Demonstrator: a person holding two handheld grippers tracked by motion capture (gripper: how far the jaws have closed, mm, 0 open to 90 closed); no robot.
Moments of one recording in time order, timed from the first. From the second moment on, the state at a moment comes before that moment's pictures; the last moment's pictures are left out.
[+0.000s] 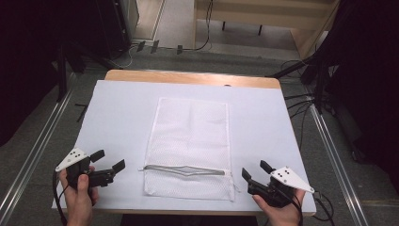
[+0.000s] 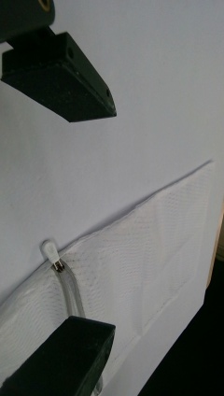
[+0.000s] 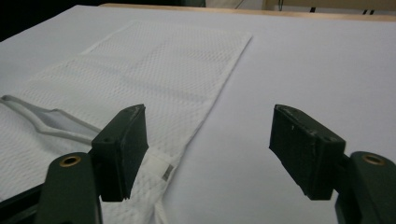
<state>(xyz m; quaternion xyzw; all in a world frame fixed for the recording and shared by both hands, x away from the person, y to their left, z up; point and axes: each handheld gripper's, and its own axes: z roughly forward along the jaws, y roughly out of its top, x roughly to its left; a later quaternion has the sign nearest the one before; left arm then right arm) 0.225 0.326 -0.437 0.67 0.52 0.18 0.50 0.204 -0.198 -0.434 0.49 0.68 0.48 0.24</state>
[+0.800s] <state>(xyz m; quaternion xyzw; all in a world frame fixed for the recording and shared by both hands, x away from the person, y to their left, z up) 0.226 0.350 -0.439 0.69 0.48 0.23 0.48 0.216 -0.295 -0.444 0.53 0.64 0.48 0.28</state>
